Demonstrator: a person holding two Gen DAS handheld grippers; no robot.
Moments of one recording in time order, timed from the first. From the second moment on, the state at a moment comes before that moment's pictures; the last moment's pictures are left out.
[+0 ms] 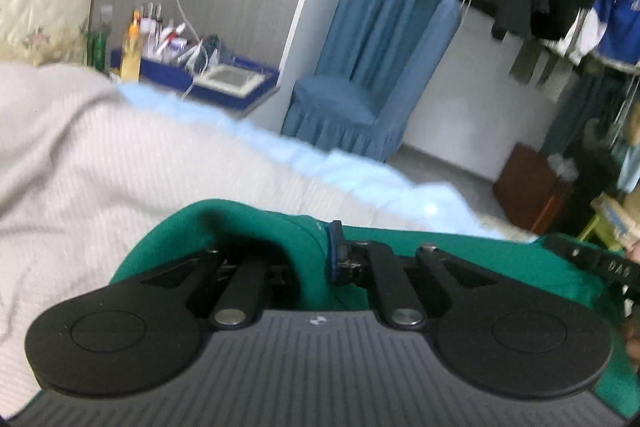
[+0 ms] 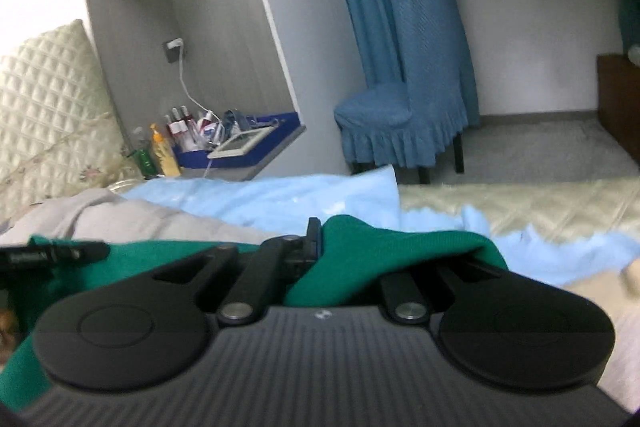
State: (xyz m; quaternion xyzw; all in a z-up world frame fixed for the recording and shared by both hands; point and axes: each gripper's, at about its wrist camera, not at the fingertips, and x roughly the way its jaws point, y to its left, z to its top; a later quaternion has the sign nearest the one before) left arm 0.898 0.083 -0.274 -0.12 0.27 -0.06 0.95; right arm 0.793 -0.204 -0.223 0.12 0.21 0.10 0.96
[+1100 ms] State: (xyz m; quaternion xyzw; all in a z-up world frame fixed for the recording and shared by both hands) left arm 0.686 0.048 -0.126 -0.06 0.24 -0.06 0.97; right arm 0.604 -0.195 -0.126 0.07 0.18 0.13 0.97
